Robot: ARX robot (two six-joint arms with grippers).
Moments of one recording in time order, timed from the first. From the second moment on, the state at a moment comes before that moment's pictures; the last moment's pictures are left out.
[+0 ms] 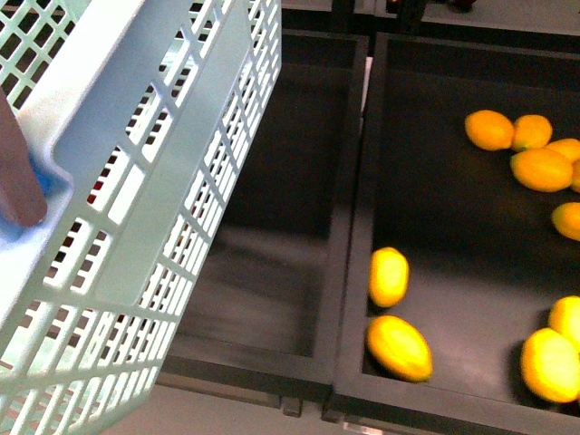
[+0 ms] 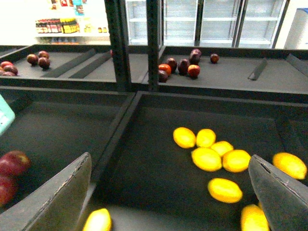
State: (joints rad) left arm -0.11 0.92 0.67 0.05 0.22 -1.55; right arm 0.00 0.00 0.02 0.00 0.00 0.00
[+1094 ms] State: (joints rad) left arm -0.54 1.66 1.33 -0.18 0.29 -0.85; right arm 0.00 0.00 0.02 0.00 0.00 0.00
